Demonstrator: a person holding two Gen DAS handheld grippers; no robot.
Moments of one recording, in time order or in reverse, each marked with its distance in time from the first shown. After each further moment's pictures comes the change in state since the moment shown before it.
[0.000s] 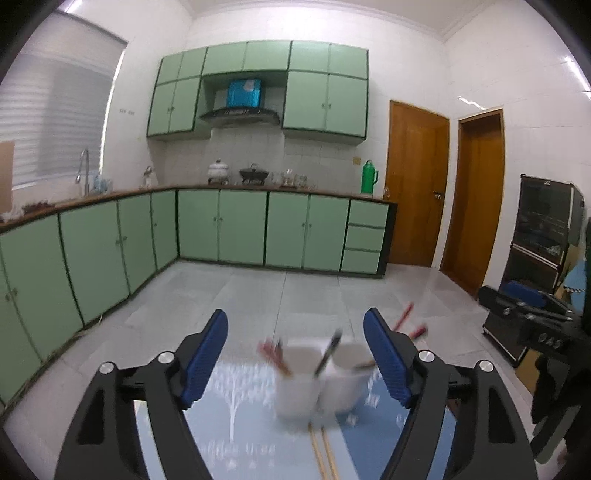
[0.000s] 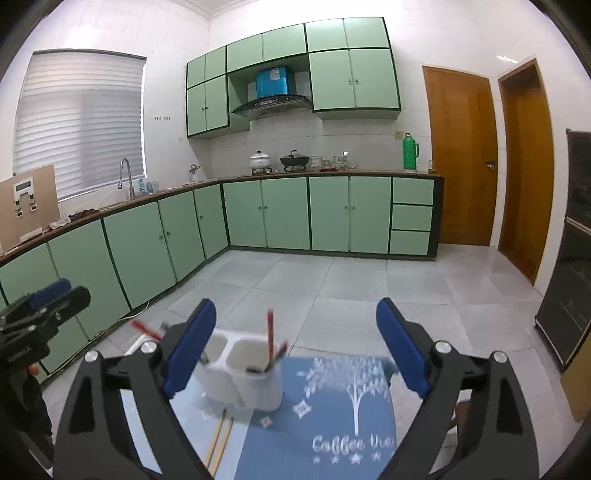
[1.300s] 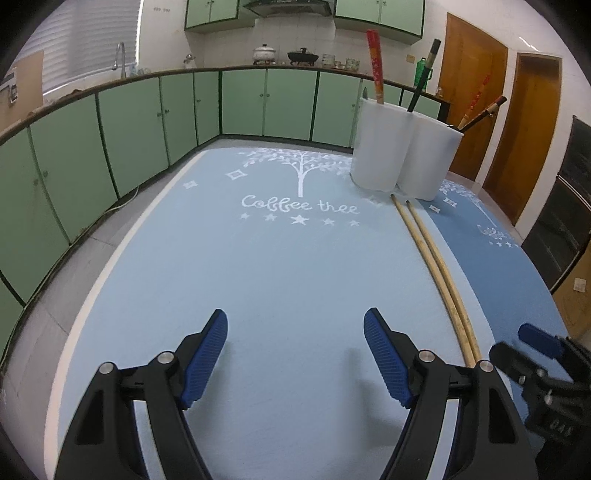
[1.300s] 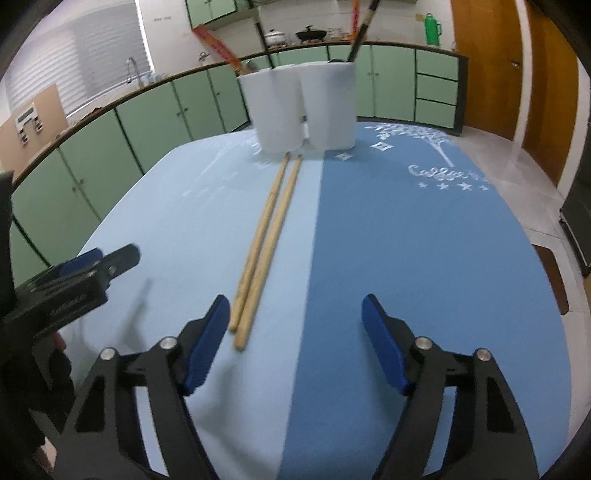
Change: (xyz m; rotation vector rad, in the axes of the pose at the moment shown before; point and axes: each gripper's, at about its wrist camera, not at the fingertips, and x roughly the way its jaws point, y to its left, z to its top) left arm -0.006 0.061 -0.218 -0.089 0.426 0.148; right arm -0.010 0.101 -0.247 0.040 0.474 0.084
